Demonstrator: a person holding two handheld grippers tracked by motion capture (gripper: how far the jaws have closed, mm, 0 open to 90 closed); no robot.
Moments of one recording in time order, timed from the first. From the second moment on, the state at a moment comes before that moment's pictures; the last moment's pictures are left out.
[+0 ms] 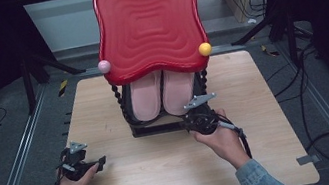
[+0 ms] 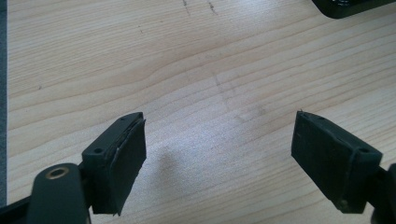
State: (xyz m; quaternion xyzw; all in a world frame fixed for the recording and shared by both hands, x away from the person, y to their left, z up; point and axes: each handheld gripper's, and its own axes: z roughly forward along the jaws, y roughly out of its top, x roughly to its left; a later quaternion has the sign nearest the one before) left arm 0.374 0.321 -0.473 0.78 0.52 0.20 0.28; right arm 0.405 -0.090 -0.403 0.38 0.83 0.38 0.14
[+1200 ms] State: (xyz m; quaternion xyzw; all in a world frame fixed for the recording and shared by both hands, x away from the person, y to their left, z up) left arm 0.376 0.316 -0.477 0.77 0.52 0.22 0.30; right arm 0.370 -0.188 -0.463 0.43 0.79 0.39 0.19
